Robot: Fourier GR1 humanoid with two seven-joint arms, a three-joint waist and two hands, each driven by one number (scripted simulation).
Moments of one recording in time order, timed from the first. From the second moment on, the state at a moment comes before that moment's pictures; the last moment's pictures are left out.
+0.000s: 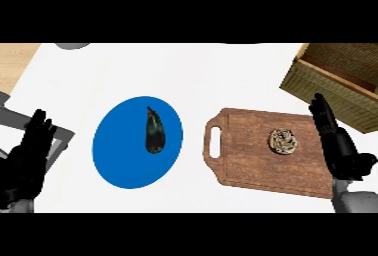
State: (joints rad) left arm 0.07 0.38 -0.03 -1.68 0.22 0.34 0.19; right arm -0.09 -0.32 0.04 -1.41 -0.09 -0.11 -0.20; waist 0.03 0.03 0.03
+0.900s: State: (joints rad) left arm -0.14 0.43 -0.05 -1.49 0.25 0.14 0.22; right arm -0.36 -0.40 0.33 -1.56 -0.01 0.47 -0.63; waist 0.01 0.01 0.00
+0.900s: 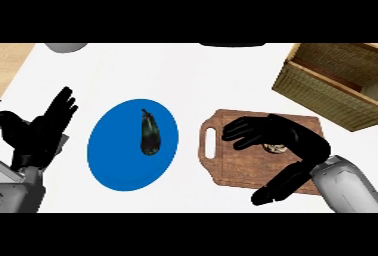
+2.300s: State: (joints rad) left arm -0.21 0.39 -0.02 -1.36 0.21 0.08 0.18; right arm -0.83 -0.91 0.18 -1.40 0.14 0.91 -0.21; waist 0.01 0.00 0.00
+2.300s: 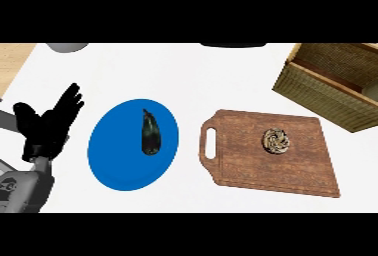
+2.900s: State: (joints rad) left arm -0.22 0.38 -0.01 -1.37 0.20 0.07 0.20; right arm -0.66 -0.92 0.19 -1.30 0.17 0.74 -0.44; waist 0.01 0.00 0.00
